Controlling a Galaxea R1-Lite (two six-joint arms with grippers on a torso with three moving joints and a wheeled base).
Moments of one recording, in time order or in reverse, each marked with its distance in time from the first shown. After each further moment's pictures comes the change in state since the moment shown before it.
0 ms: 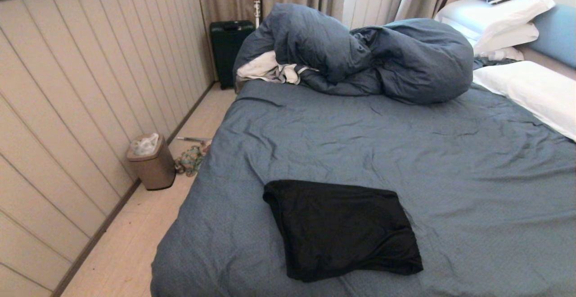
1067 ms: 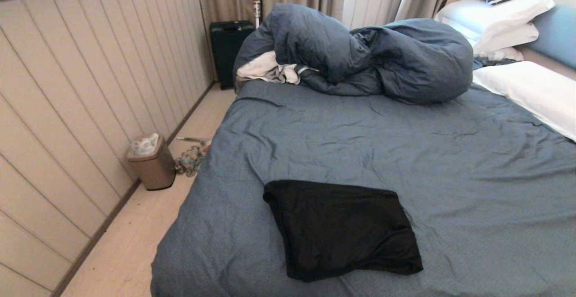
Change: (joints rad) left arm -0.001 0.000 -0.003 0.003 -0.003 0.015; right arm 0.019 0.683 -0.785 0.206 0.039 0.082
